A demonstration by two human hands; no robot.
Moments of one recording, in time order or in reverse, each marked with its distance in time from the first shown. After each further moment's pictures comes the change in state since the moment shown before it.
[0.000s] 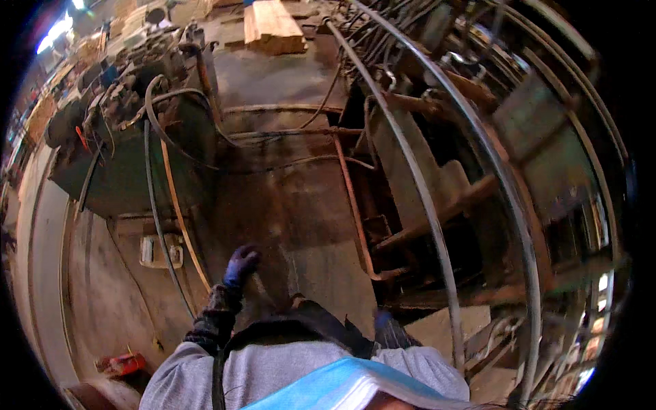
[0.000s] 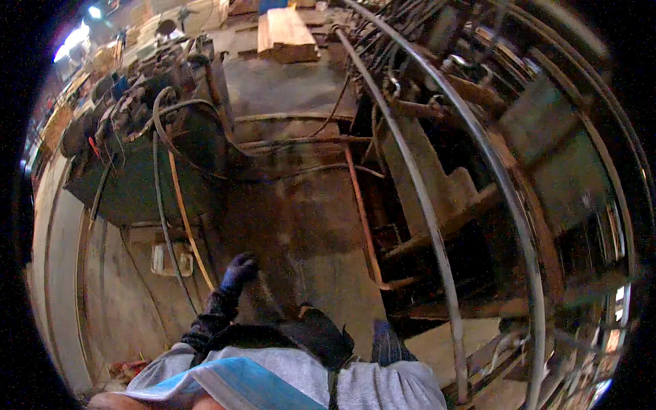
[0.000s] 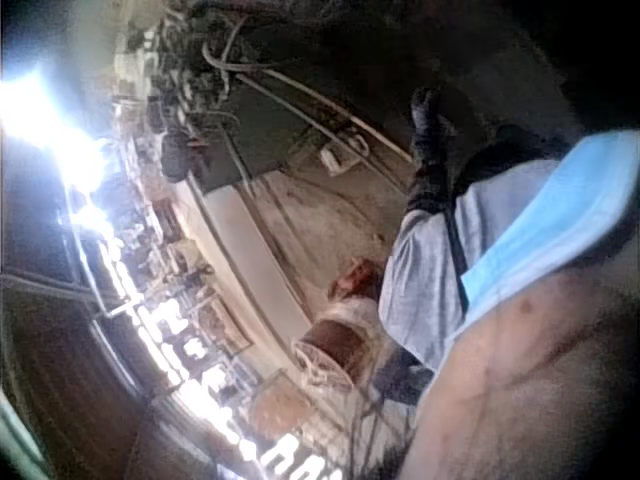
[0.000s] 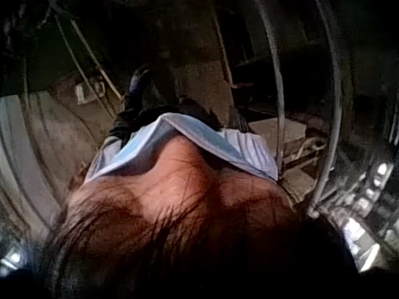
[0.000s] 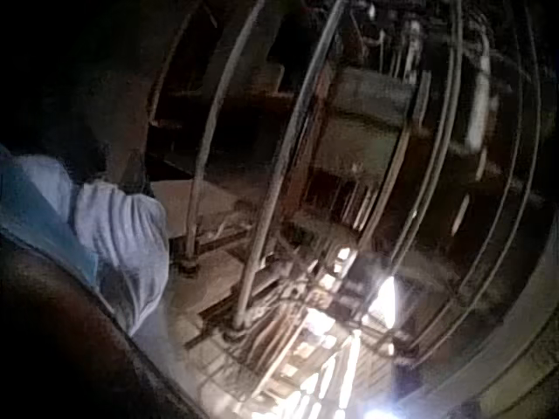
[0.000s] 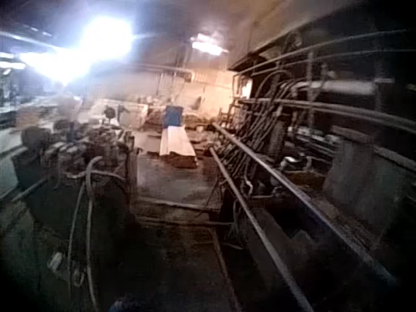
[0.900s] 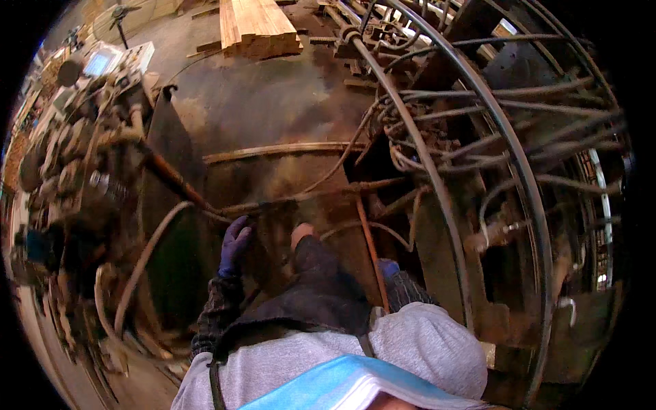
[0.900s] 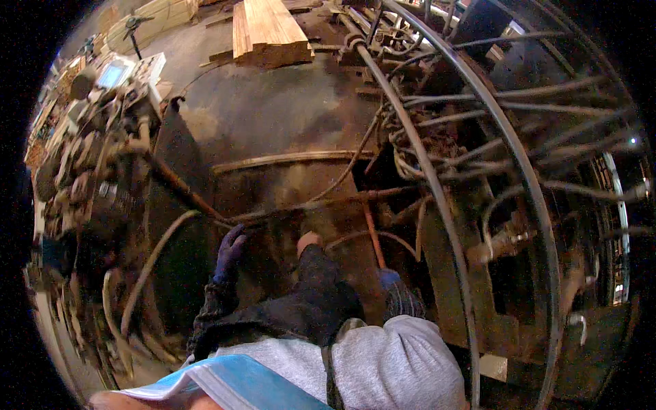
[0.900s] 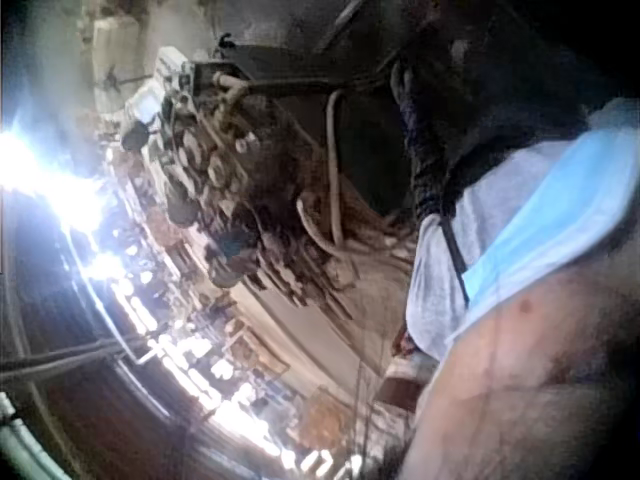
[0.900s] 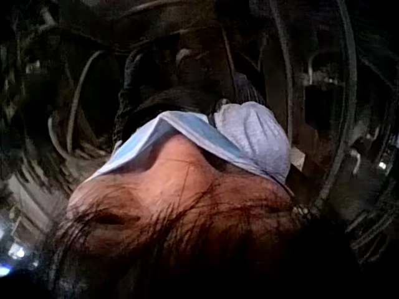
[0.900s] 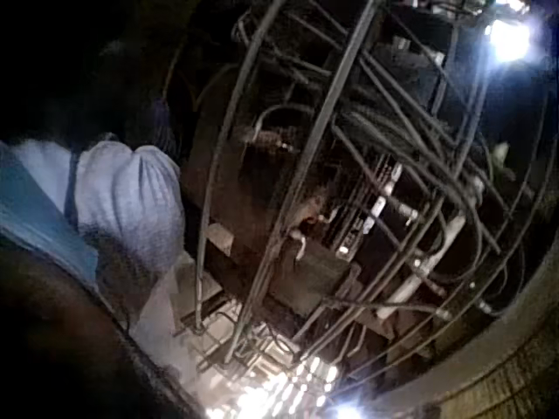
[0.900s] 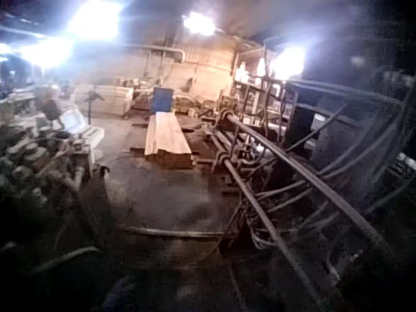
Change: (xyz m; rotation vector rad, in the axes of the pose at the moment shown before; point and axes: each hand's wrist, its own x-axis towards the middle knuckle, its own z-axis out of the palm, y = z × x) left_hand 0.694 0.371 -0.024 0.096 0.007 0.179; right_hand 0.636 -0.540 -0.272 0.207 0.037 0.186
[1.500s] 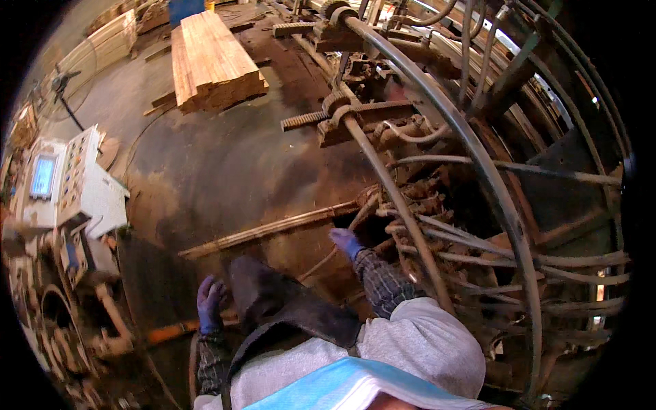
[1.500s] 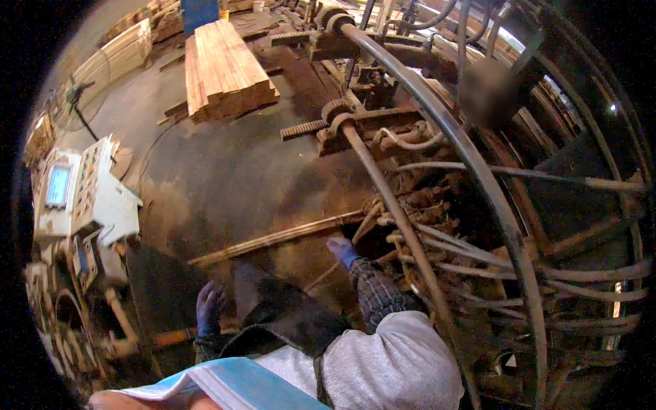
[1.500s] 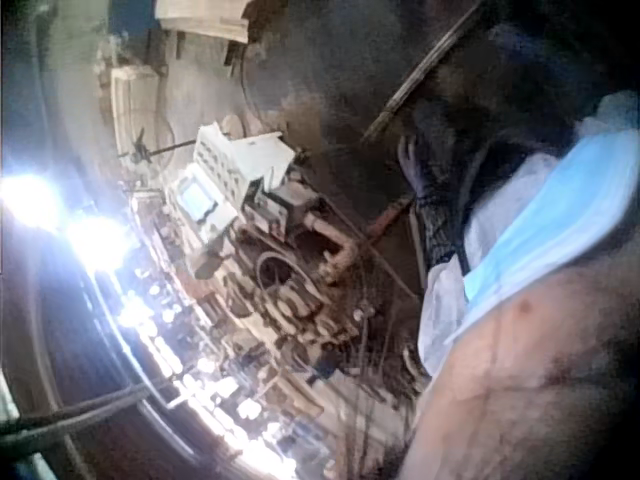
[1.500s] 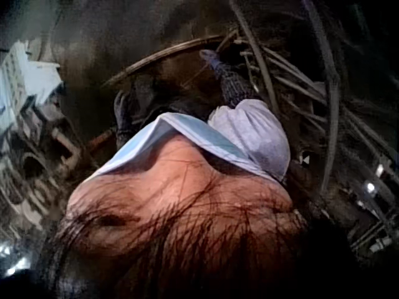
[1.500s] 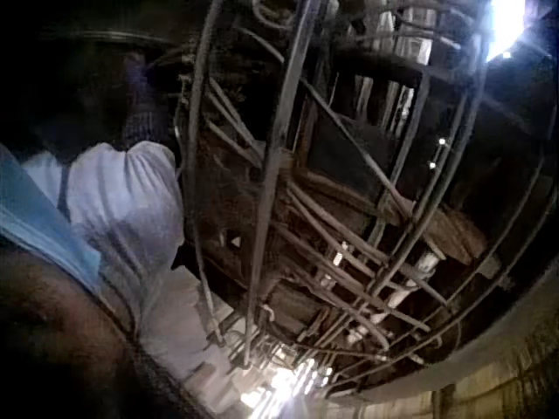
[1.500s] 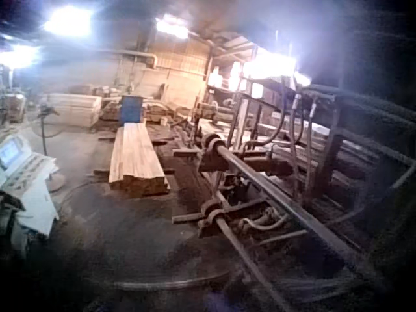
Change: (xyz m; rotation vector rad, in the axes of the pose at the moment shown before) left_hand 0.397 0.111 -0.024 -0.188 0.102 -0.216; right_hand 0.372 -0.482 -0.093 0.146 0.070 -0.452
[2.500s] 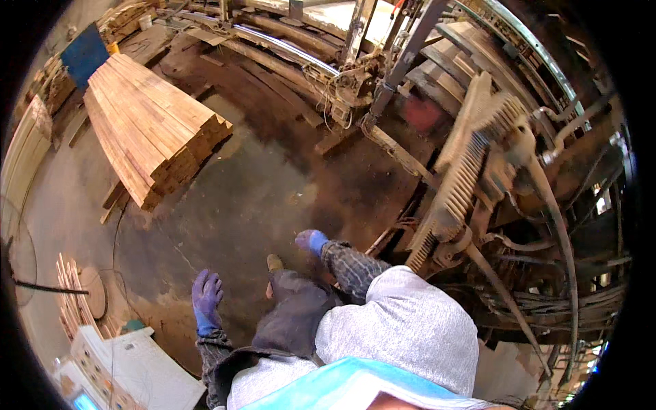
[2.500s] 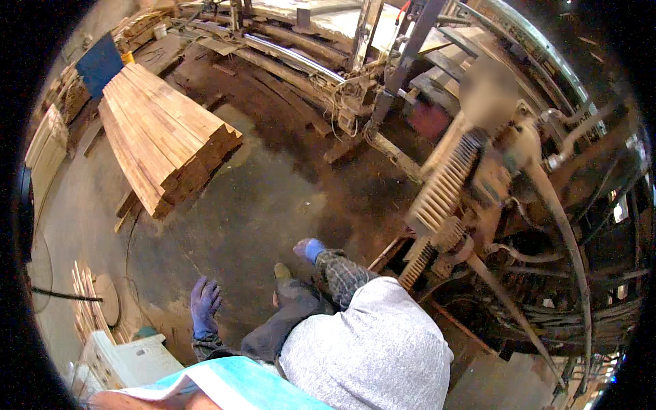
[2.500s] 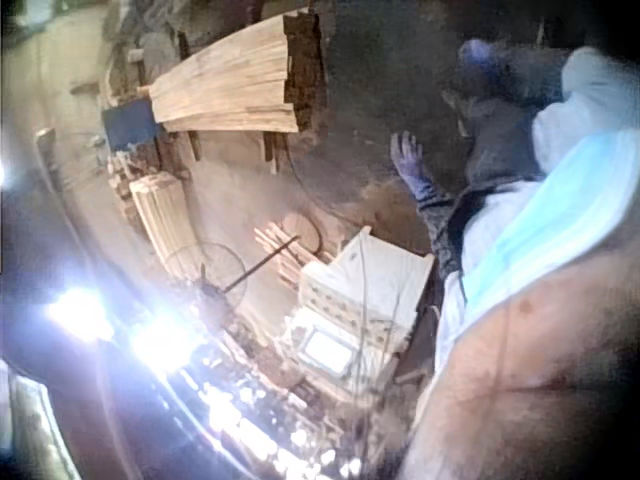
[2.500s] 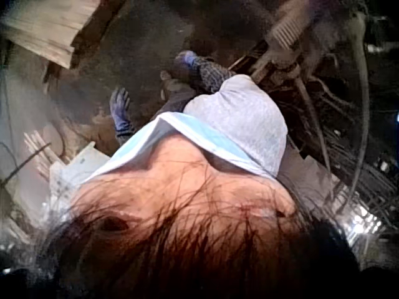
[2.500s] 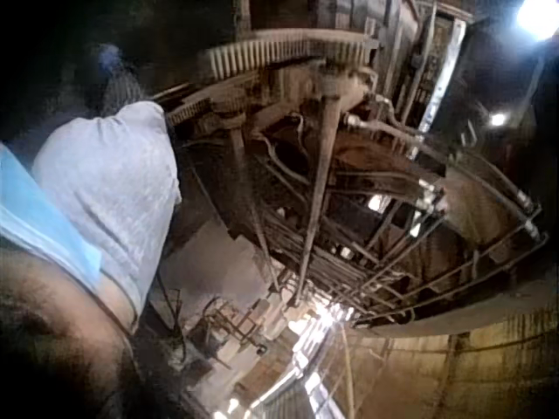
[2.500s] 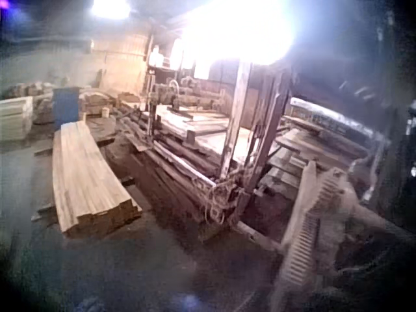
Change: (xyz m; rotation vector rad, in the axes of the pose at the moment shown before) left_hand 0.698 0.332 0.048 0.287 -0.212 -0.078; right_hand 0.615 -0.258 0.145 -0.400 -0.061 -0.183
